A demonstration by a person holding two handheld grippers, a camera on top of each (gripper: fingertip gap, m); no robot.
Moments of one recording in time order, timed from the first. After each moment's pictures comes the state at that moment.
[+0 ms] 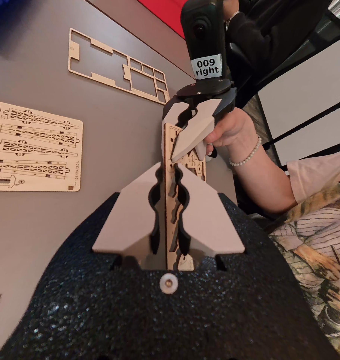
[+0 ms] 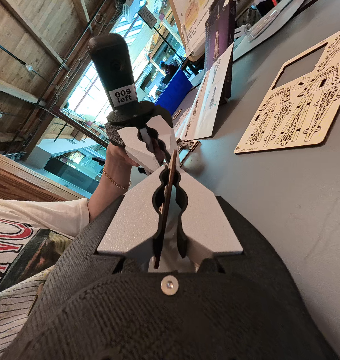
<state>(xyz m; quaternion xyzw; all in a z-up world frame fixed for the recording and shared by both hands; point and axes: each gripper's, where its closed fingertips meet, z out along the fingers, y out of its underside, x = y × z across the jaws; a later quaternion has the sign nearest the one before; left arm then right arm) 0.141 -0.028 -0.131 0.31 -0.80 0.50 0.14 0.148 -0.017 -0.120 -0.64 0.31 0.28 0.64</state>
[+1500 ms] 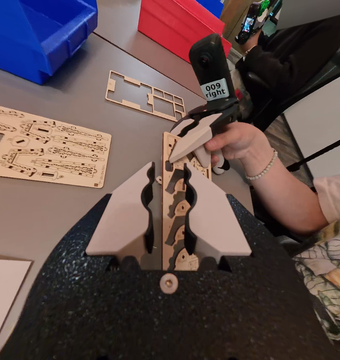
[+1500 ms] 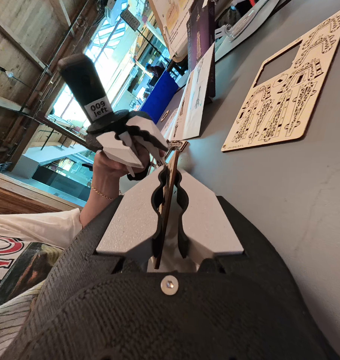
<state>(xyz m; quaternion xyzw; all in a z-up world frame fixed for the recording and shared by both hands) 0.151 -0.011 -0.118 0.33 -0.77 0.54 0.05 0.158 -0.015 -0.130 -0.64 0.34 0.27 0.63</state>
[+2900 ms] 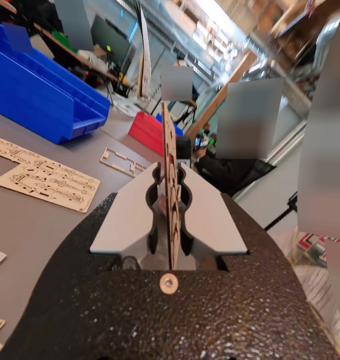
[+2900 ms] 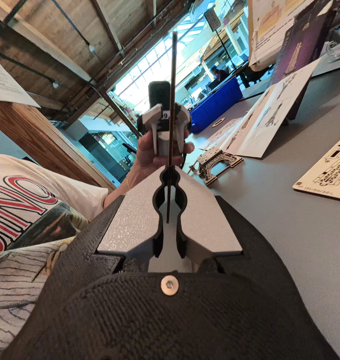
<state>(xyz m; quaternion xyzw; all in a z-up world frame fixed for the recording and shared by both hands) 0.140 0.034 -0.047 0.35 -0.57 0.74 0.05 0.113 0.006 -0.087 -0.62 0.17 0.31 0.70</state>
